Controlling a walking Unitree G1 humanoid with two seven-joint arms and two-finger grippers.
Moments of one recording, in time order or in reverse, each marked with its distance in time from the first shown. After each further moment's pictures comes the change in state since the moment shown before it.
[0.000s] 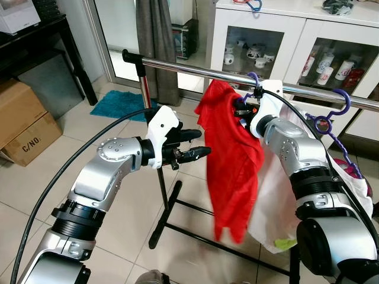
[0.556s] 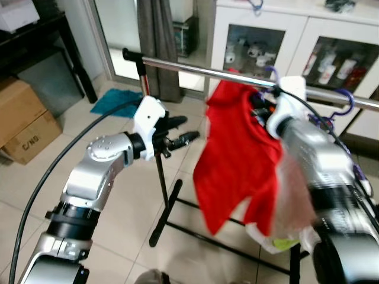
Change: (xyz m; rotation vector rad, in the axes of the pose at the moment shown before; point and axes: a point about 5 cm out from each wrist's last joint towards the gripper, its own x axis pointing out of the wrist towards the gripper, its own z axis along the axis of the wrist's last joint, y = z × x) left arm -0.017 0.018 0.002 0.004 -0.064 0.228; right arm -0.042 -0.021 0.013 -0.126 -0.111 -0.013
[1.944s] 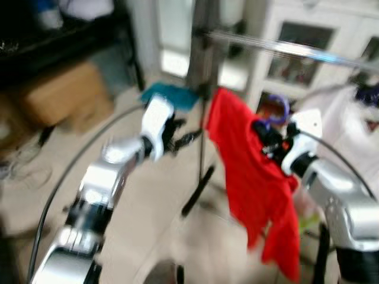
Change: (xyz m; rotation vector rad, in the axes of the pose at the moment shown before) left arm 0.023 0.000 -0.007 -0.033 0.033 0.048; right arm -0.063 0.020 -0.026 -0.012 0.004 0.114
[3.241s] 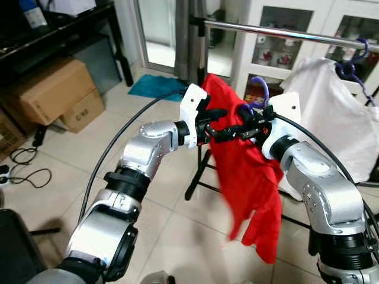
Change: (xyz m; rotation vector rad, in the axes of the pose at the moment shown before) left arm 0.062 -0.024 0.017 -0.214 -0.066 -0.279; right arm 0.025 0.032 0.027 -0.080 -0.038 -0.024
